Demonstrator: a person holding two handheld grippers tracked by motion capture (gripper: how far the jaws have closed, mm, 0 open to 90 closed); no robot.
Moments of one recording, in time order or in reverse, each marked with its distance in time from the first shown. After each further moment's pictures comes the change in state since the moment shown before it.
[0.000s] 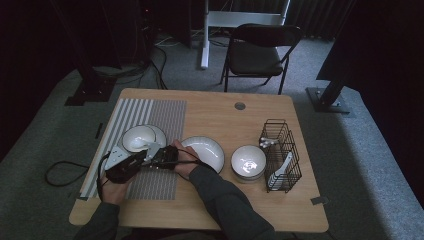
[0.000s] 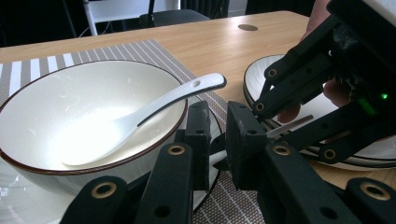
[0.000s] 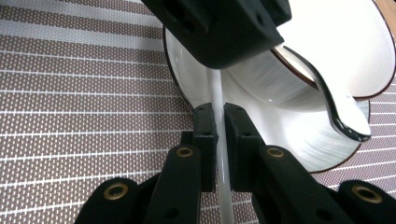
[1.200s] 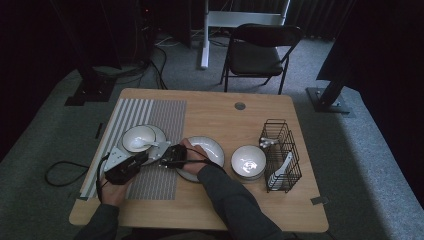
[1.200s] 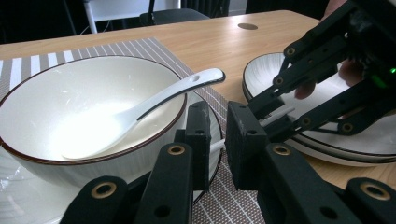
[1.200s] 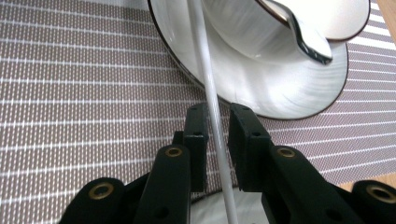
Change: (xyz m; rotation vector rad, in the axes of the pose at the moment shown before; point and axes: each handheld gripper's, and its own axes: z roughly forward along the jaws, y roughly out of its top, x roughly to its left) left arm -0.001 -0.003 -0.002 0.000 -0.001 -0.004; right arm -0.007 -0.020 -0.016 0.054 -0.024 0.001
